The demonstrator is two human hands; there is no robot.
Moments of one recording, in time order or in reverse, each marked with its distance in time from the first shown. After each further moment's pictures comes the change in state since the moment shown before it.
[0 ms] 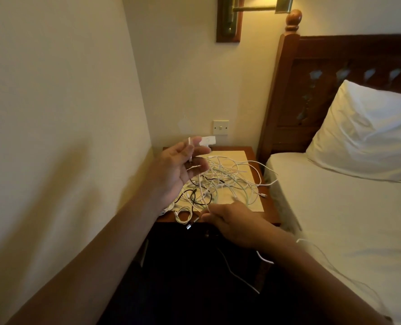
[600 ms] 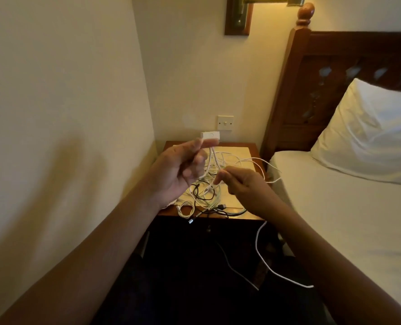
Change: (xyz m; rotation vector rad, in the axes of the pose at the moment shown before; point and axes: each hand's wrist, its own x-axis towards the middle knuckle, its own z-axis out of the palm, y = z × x) left_hand -0.012 0.003 -0.010 -0.137 -0.239 -0.062; right_hand 0.016 0.004 -0.034 0.194 0.345 -0.060
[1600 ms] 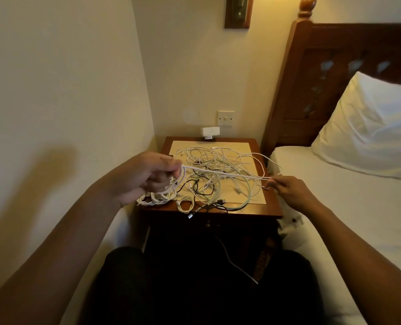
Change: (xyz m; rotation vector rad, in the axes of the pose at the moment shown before) left_hand -0.035 0.032 -0.041 0.506 -0.001 -0.290; right_hand -0.006 0.162 -0.047 -0.135 0.067 0.381
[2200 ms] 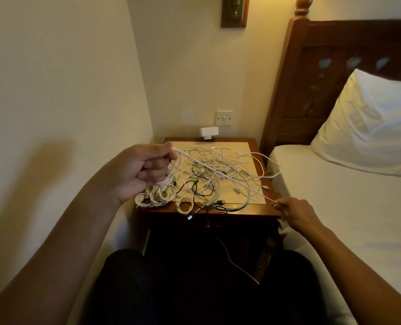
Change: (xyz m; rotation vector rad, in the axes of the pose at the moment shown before) left_hand 0.006 0.011 0.001 -0.334 0.117 0.046; right_hand -0.027 0.041 0.031 -0.220 -0.015 0.198
